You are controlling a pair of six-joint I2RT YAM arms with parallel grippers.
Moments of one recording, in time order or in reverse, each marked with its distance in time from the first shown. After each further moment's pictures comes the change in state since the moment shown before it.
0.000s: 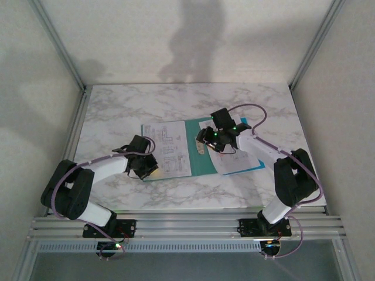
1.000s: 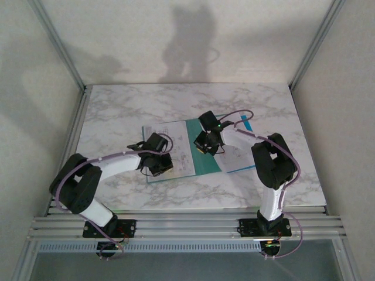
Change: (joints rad) left arm -0.188 0.092 0.146 -0.020 -0.015 0.034; right arm 0.044 0.257 0.128 -0.064 0.049 0.214
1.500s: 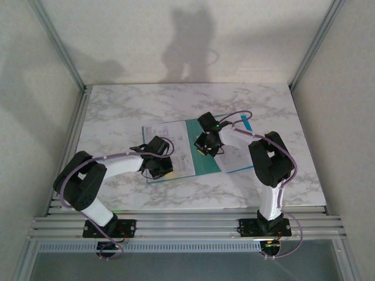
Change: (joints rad) left arm -0.010 0.025 -0.028 0.024 -0.010 -0.007; right arm 0.000 0.039 0.018 -0.037 0.026 0.003
